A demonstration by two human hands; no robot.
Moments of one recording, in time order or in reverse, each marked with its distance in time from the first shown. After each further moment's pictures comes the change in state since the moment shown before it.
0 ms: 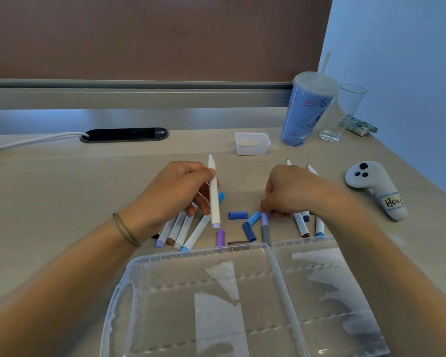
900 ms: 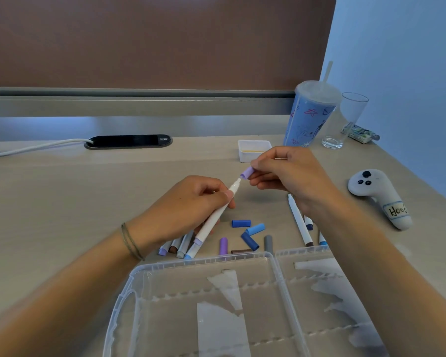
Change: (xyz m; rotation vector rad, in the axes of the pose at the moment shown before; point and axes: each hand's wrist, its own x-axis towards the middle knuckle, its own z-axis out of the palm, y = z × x) left_hand -0.006 -0.002 0.001 0.195 -0.148 0.134; right_hand 0.002 -0.004 -0.004 1.118 0.253 -0.193
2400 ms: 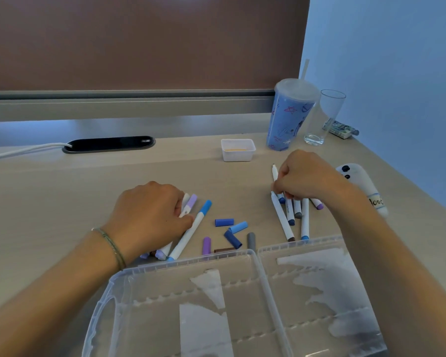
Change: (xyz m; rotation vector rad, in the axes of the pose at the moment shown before) left_hand 0.003 -0.023 -0.003 0.997 0.257 -0.005; right_hand 0.014 0.010 -0.057 -1.018 0.027 0.159
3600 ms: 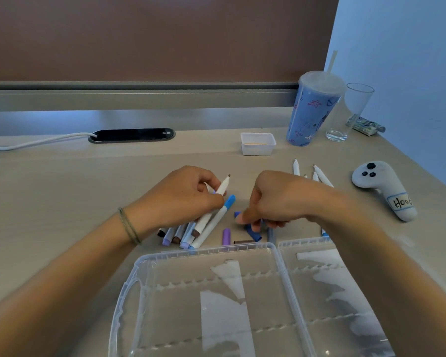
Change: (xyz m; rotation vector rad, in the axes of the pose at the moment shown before) left_hand 0.004 0.003 -0.016 -0.797 -0.239 -0.021; right_hand -0.046 -0.074 0.021 0.060 -0.460 -0.198
